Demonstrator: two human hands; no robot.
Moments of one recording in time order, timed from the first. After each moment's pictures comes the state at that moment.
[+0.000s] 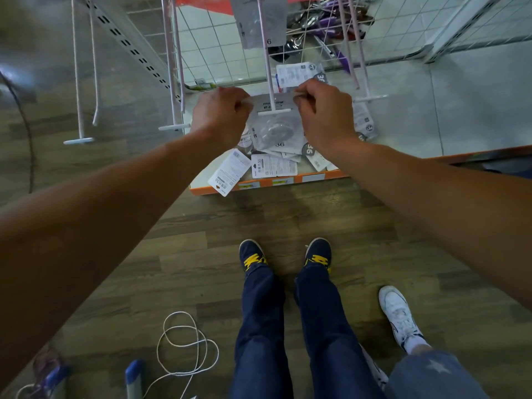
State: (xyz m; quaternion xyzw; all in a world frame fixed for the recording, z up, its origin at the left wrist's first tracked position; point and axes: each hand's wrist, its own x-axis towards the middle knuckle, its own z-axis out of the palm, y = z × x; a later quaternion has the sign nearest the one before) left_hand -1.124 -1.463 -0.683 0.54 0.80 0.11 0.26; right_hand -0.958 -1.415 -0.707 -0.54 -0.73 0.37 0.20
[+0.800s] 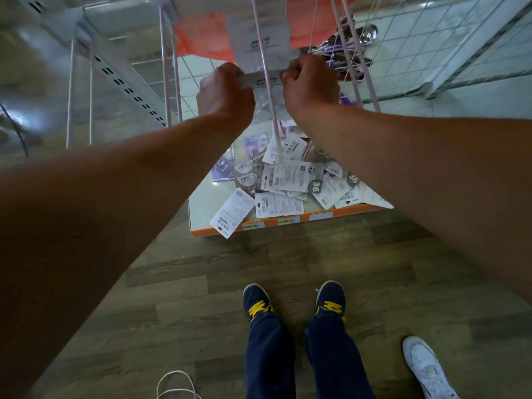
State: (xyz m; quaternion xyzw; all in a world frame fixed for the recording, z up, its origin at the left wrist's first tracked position) left_hand -1.137 -1.369 -0.698 0.41 0.87 0.21 0.17; right_hand -1.031 -1.318 -0.716 -0.65 -0.66 0.33 0.20
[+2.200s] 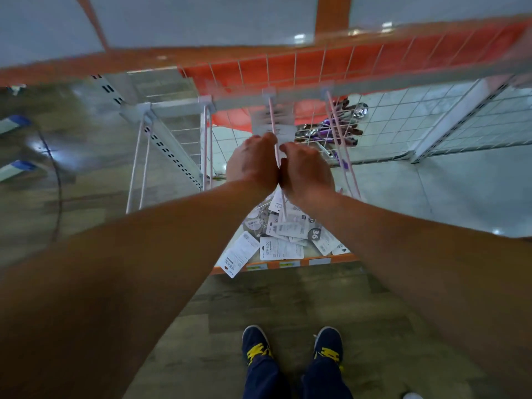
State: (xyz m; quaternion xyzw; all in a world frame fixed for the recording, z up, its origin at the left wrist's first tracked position) left_hand -1.110 -1.386 -0.614 0.54 0.82 0.09 0.15; right_hand -1.024 -1.366 -0.629 -0.55 -0.79 0.26 0.08
